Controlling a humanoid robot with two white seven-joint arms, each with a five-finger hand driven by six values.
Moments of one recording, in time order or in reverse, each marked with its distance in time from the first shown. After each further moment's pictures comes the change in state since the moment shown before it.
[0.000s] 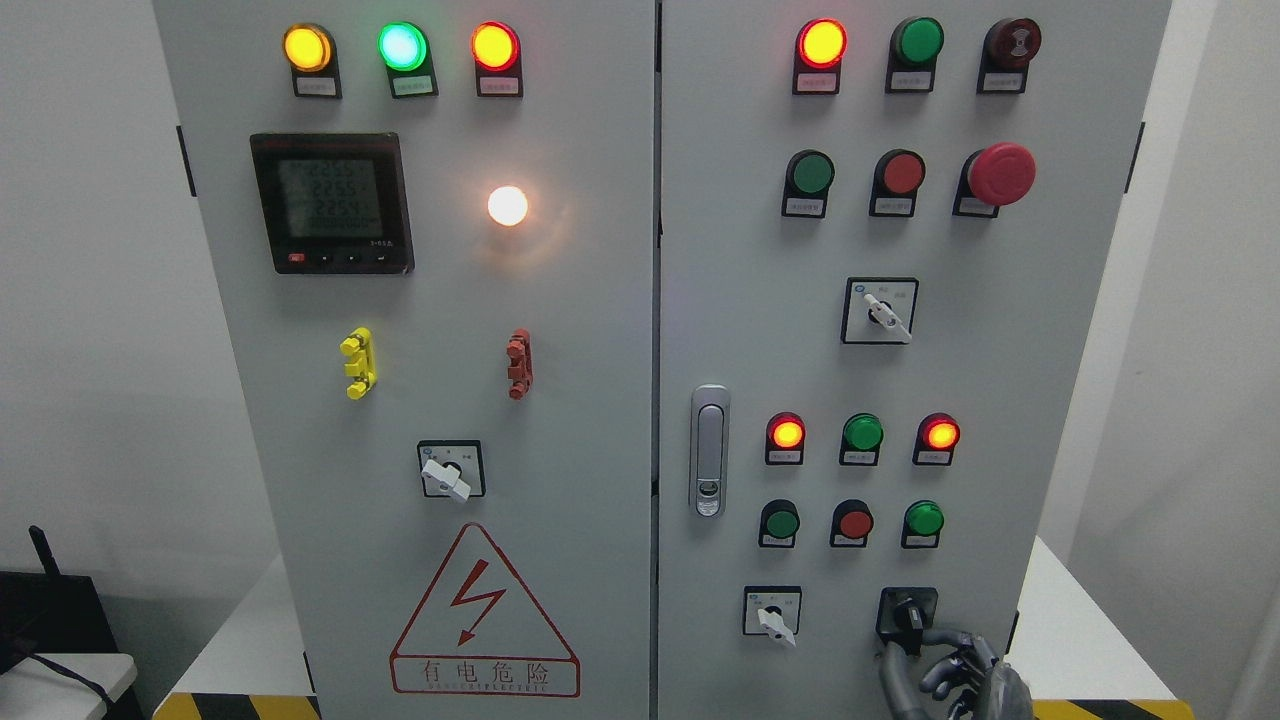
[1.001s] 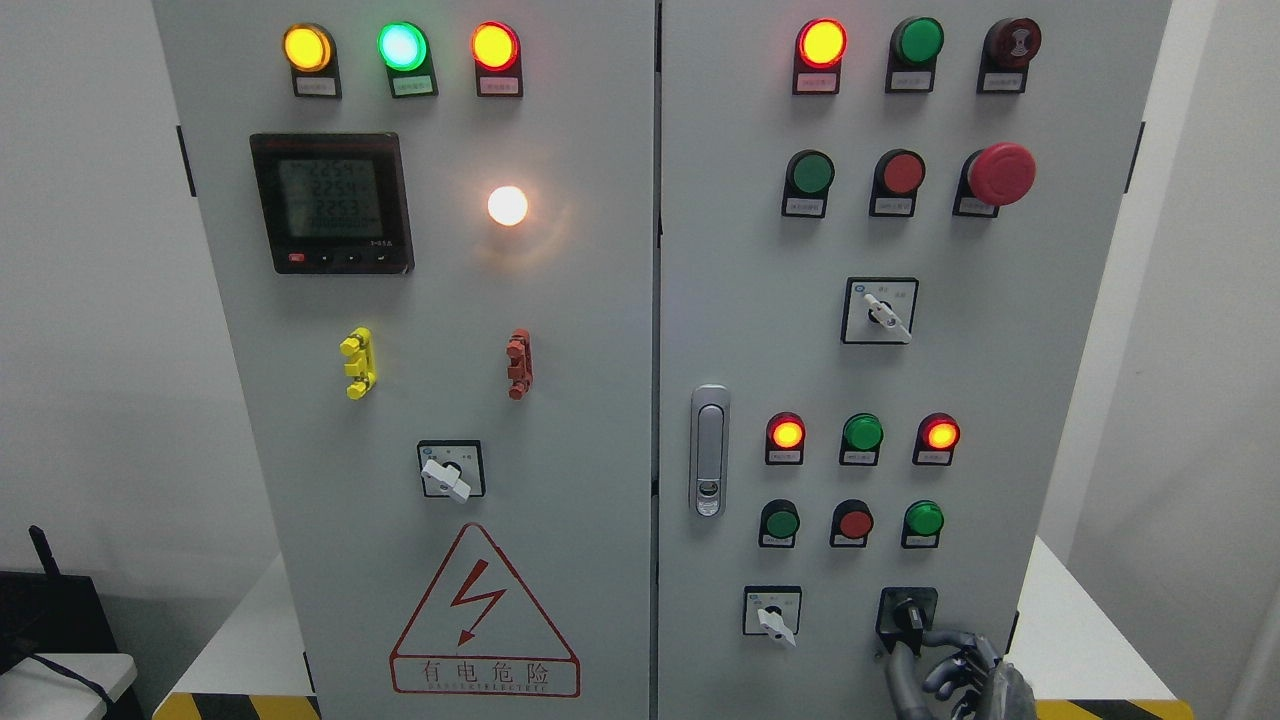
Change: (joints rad) left arm 0.000 0.000 0.000 0.000 0.000 0.000 0.000; right arm -0.004 0.000 0.004 -0.003 0.000 0.020 0.002
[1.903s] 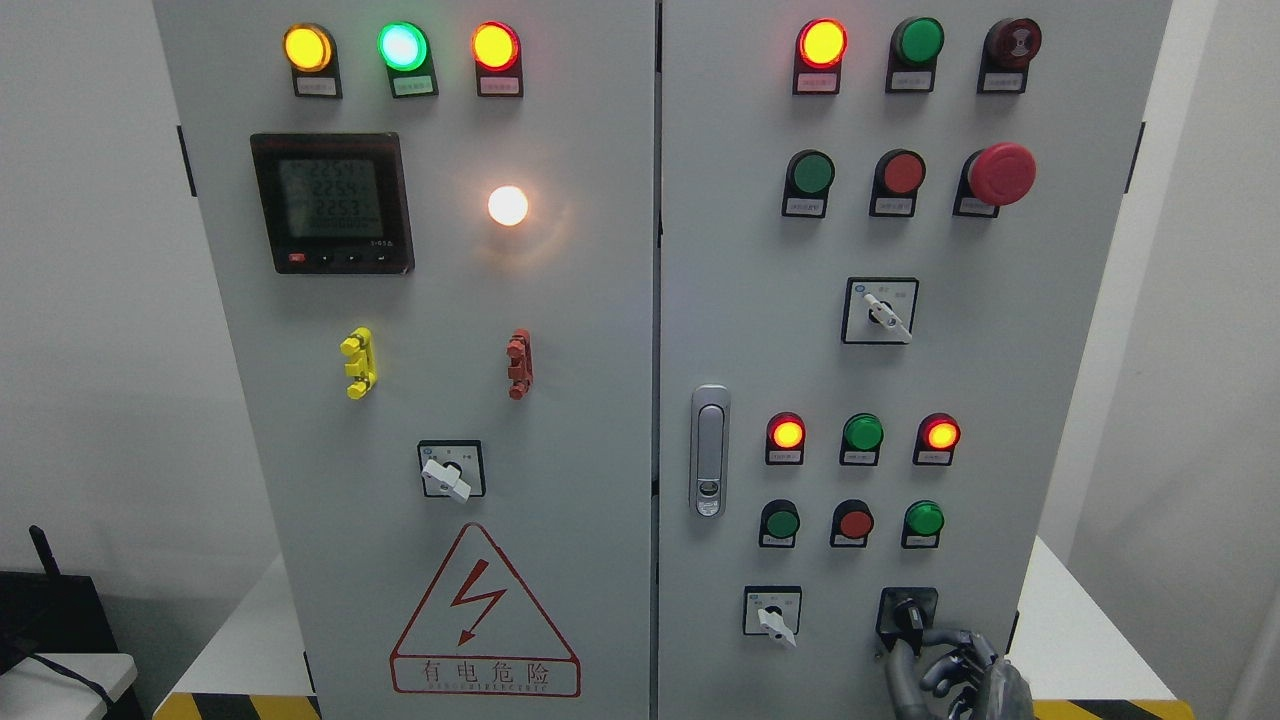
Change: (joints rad) left arm 0.000 0.000 0.000 0.000 0.000 0.000 0.000; right arm -0.002 0.000 0.006 -0.003 0.000 0.002 -0.004
